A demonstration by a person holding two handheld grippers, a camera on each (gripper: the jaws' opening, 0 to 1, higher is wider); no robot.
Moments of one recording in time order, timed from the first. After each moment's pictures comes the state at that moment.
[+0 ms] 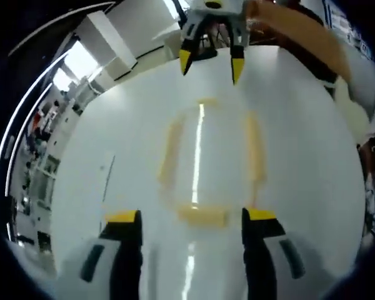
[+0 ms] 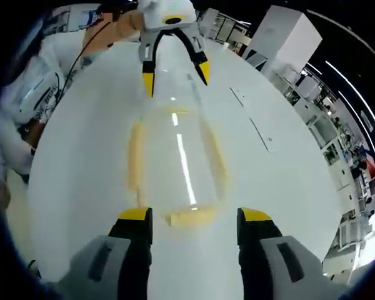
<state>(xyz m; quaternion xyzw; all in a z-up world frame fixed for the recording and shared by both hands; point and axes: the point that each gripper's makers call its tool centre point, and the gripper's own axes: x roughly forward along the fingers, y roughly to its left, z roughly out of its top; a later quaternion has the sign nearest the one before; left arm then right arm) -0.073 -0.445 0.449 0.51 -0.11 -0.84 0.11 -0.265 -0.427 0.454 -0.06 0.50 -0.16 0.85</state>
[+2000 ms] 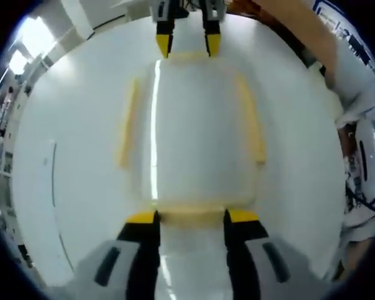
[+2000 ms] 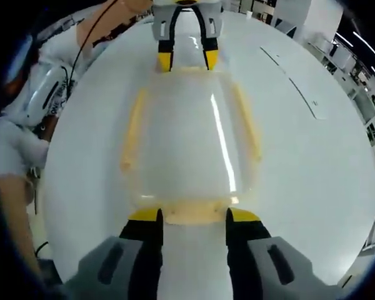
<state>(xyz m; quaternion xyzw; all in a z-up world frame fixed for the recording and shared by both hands) -0.083 -0.438 0.401 0.61 -0.03 -0.79 -0.03 -0.280 -0.420 0.399 0.05 0.55 -0.06 0.83</state>
